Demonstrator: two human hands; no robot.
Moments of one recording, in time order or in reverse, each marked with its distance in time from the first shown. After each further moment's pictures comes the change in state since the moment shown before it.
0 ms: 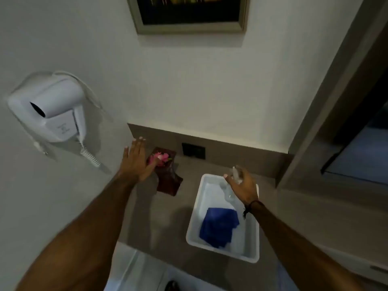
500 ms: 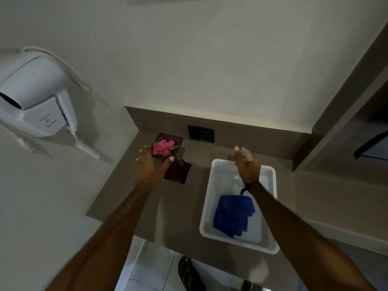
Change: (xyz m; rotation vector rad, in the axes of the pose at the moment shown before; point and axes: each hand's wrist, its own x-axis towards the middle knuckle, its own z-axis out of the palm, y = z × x) left_hand -0.003 -0.004 0.063 -0.426 -0.058 -0.239; right_hand 0.037 -0.007 0.056 0.135 0.179 0.028
